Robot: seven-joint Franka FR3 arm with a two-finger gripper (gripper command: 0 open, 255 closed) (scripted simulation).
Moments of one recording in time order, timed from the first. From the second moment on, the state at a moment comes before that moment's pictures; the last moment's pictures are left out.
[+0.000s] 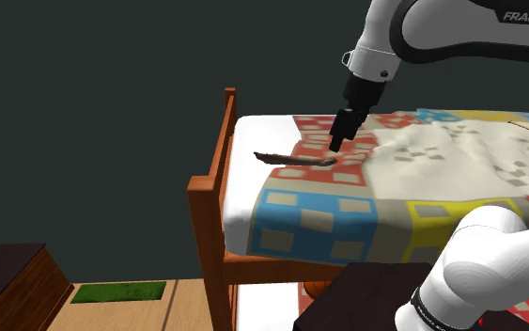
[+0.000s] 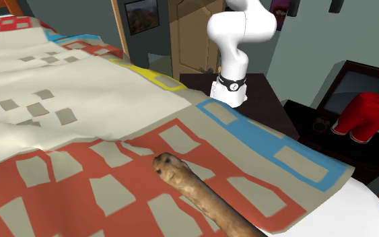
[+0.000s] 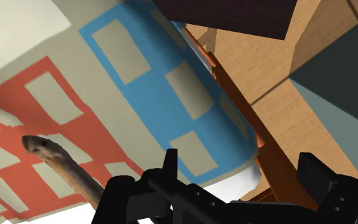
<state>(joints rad) 0.01 -0.83 0.07 -2.35 0.10 1.66 -0.09</state>
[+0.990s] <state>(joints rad) 0.04 -0.47 -0.19 -2.30 0.05 1.92 -0.55</state>
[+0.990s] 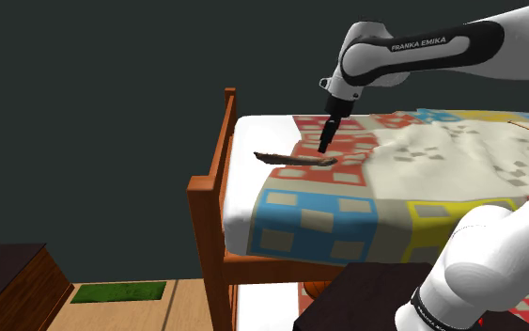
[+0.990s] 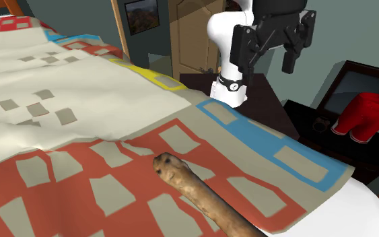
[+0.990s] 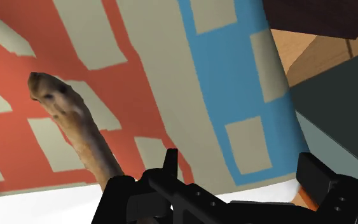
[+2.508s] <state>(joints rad) 0.01 0.33 -0.34 -1.76 0.34 2.02 -1.22</state>
